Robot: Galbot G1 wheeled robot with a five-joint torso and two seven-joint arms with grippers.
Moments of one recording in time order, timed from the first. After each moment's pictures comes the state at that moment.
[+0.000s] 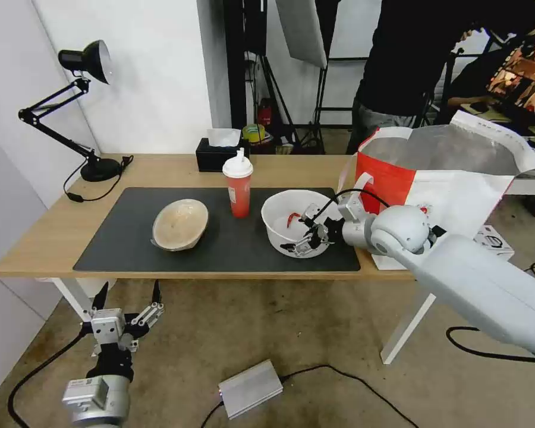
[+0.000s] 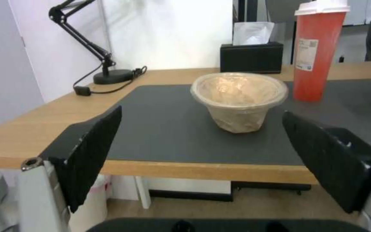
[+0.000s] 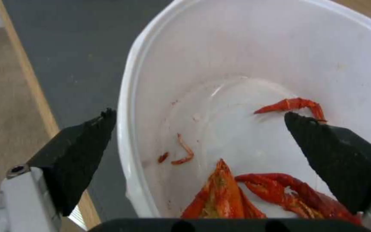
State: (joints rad) left arm 1.77 -1.59 -0.72 -2.27 -0.02 -0.04 0.02; right arm -0.29 0.78 -0.39 1.67 0.65 -0.61 -0.39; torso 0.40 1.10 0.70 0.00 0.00
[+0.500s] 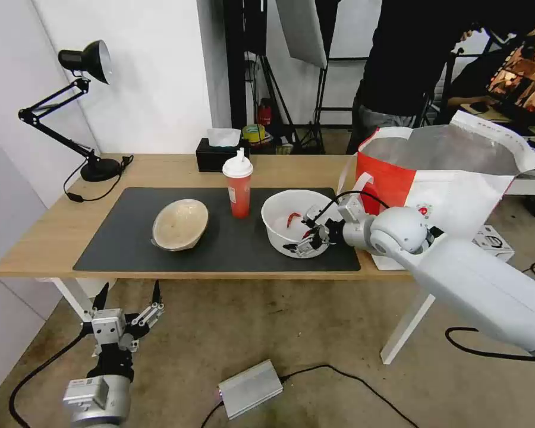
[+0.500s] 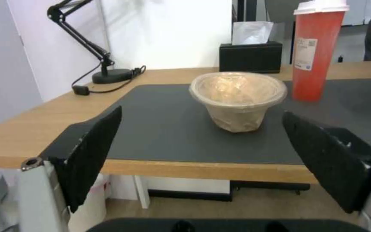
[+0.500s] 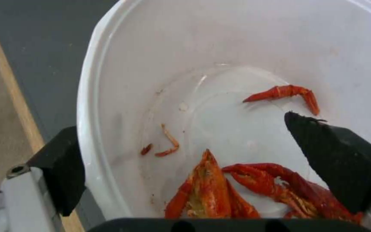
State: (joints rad) left arm 1.77 -1.58 -0.71 -2.26 -0.02 -0.05 0.02; right arm -0.29 0.79 -0.39 1.64 0.64 -0.61 -0.38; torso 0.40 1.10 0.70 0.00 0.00
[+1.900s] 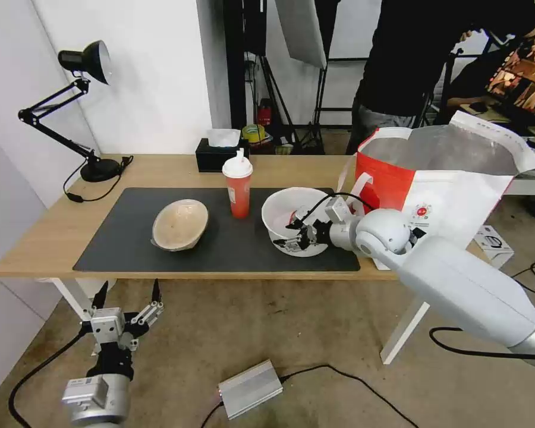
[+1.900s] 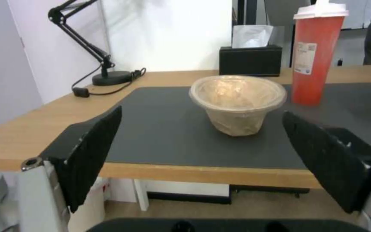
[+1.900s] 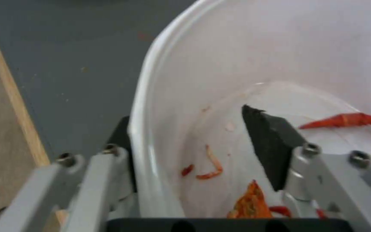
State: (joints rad) left arm 1.76 -1.59 -0.71 -2.26 -0.03 -0.05 0.02; right arm -0.28 0.85 -0.42 1.62 0.68 -0.63 -0.32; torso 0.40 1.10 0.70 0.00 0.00
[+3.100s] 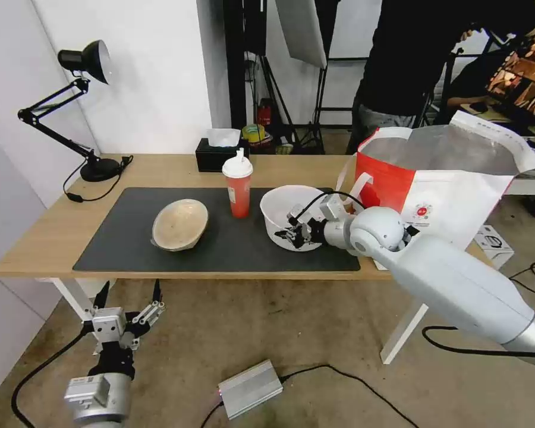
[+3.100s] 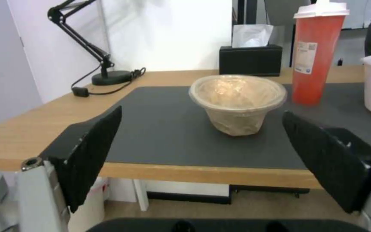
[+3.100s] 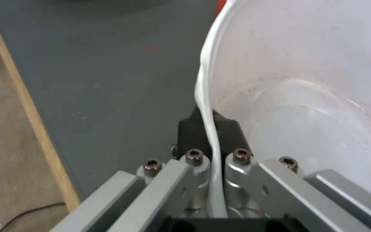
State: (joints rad) left arm 1.76 -1.59 -0.71 -2.26 -0.03 -0.05 0.02; right arm -0.26 0.87 -0.43 1.63 0.75 -0.65 -0.28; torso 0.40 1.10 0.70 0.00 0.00
